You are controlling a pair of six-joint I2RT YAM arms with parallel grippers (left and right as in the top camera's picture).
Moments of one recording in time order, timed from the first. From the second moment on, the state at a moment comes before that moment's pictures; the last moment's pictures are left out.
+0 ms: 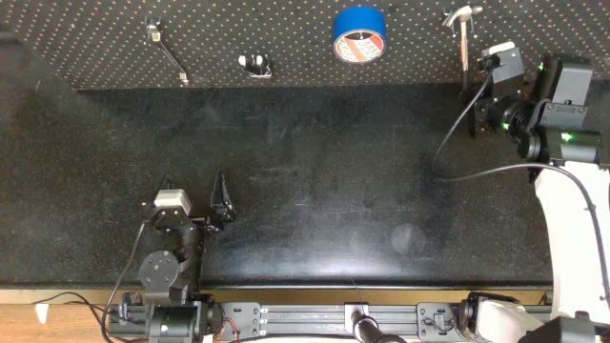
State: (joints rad) left arm 0.02 0.01 0.01 -0.07 0.01 -0.13; right arm -0.16 1.37 1.08 -0.54 -0.46 -0.29
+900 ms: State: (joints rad) left arm 0.02 0.01 0.01 -0.08 0.01 -0.13; right arm -0.06 0.82 0.28 0.29 -0.32 -0.14
